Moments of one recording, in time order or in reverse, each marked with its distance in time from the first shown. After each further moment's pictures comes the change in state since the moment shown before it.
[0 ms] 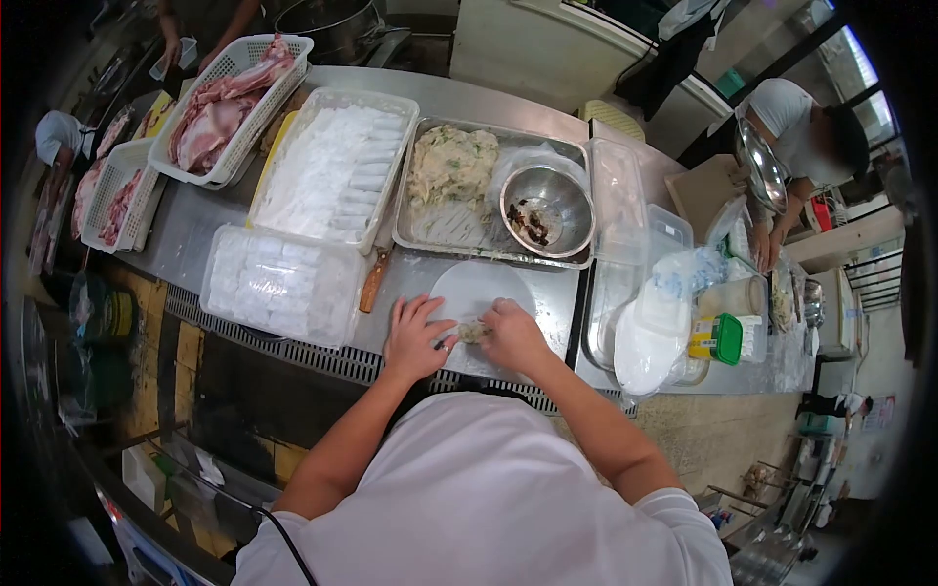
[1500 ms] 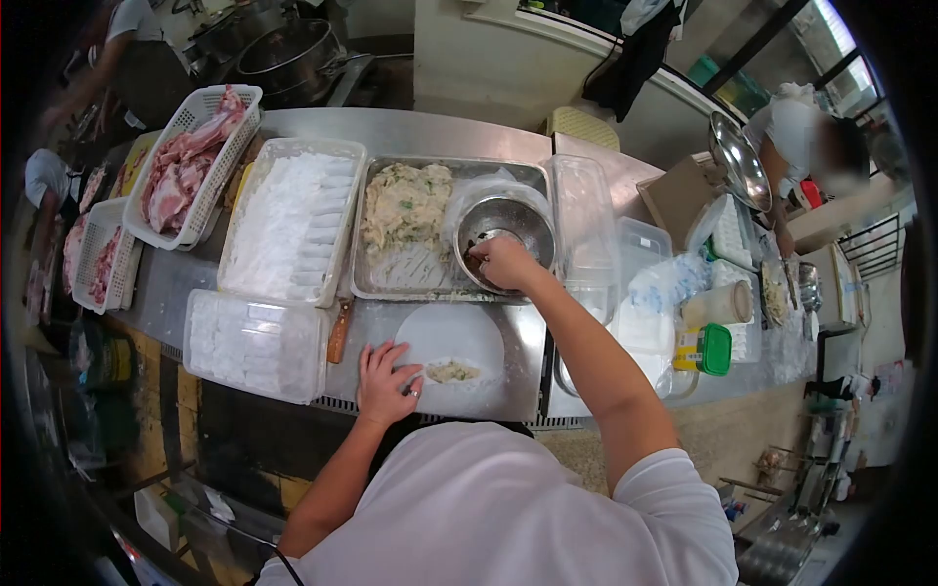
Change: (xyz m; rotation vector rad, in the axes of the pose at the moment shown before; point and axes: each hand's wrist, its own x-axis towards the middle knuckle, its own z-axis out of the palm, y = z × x) left_hand 0.005 0.001 0.005 0.047 0.003 -0.004; right_hand 0.154 0.132 -0.080 0.130 -0.139 0.250
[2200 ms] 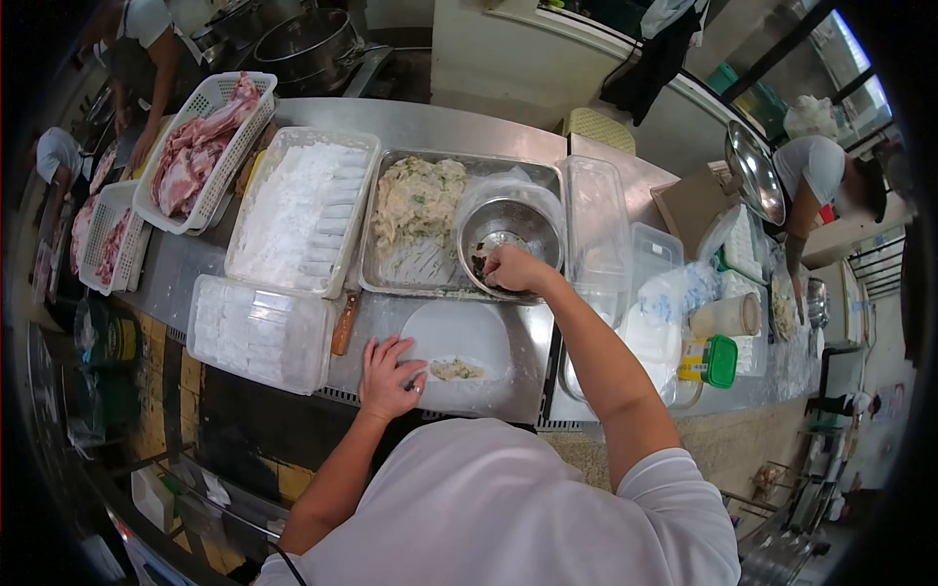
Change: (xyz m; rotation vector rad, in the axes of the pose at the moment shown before) left_hand 0.000 0.003 -0.002 0.003 0.003 -0.015; right_hand 0.006 0.017 0.008 0.120 -0.233 0.070
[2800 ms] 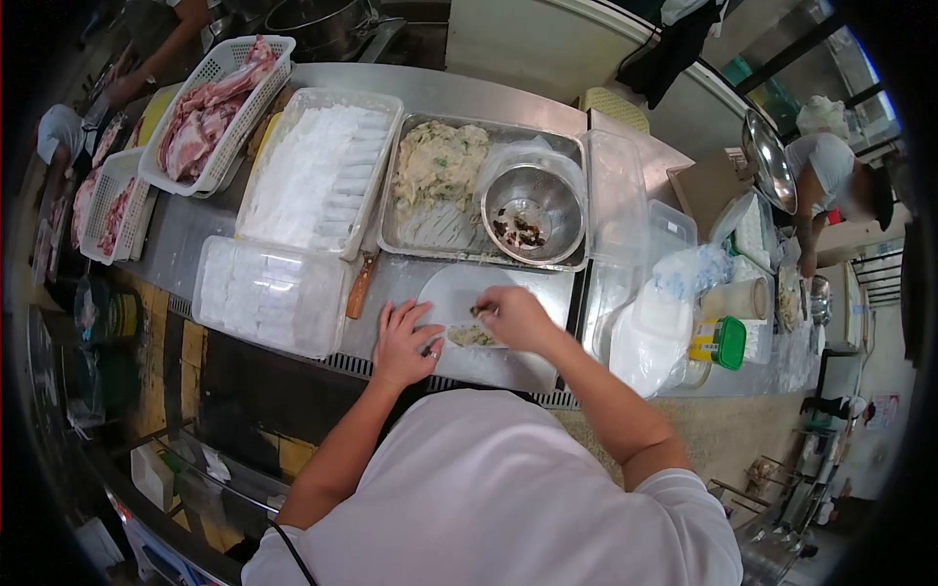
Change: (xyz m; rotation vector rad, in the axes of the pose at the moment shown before) left_hand -0.002 -0.002 -0.002 -0.016 -0.017 0.008; right_hand -0.132 -0.084 0.084 0.143 0.139 -0.094
